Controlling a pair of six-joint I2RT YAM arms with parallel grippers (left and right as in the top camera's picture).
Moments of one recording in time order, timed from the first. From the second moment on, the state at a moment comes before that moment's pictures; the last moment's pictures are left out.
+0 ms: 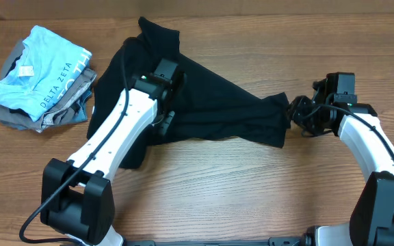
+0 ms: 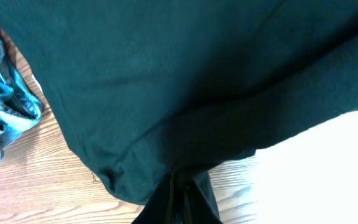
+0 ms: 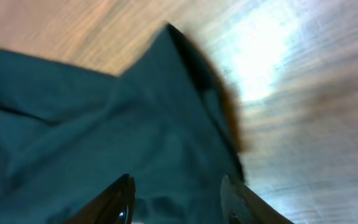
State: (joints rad) left arm -0.40 1.78 1.43 -1.16 -0.30 0.00; right arm -0.11 1.62 1.00 -0.57 -0.35 0.42
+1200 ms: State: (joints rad) left arm -0.34 1.78 1.43 -1.38 -0.29 -0.02; right arm -0.10 1.41 1.10 -1.19 -0.42 0.36
